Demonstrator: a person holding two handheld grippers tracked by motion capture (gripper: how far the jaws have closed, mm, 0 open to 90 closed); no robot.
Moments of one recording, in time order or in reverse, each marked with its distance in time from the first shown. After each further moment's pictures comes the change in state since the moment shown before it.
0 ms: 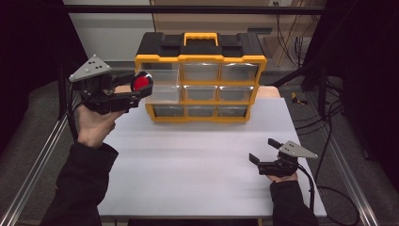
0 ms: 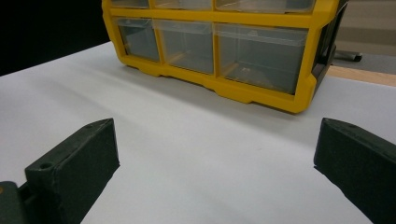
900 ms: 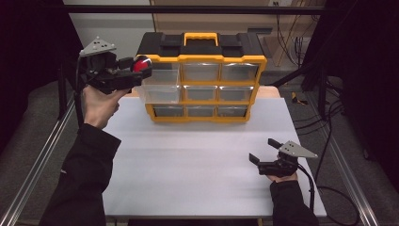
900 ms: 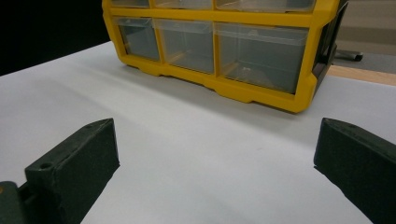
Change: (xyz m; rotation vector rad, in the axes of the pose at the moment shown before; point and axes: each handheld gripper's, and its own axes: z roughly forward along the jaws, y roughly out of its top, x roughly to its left) left arm 0.026 0.018 0.033 0.018 0.076 -0.039; right arm 0.000 0.000 0.000 0.000 0.001 0.000
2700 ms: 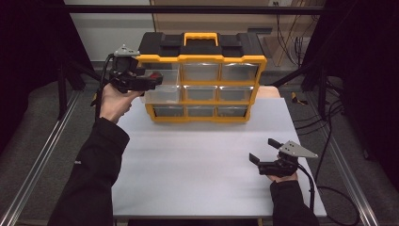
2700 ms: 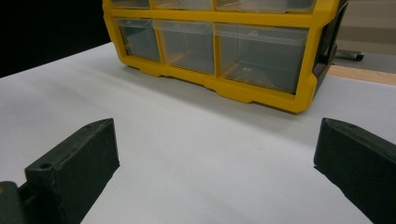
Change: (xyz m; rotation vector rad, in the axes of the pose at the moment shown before) left arm 0.008 -0.018 0.053 0.182 0.017 0.009; right arm 0.000 0.000 0.000 -0.002 0.002 0.006
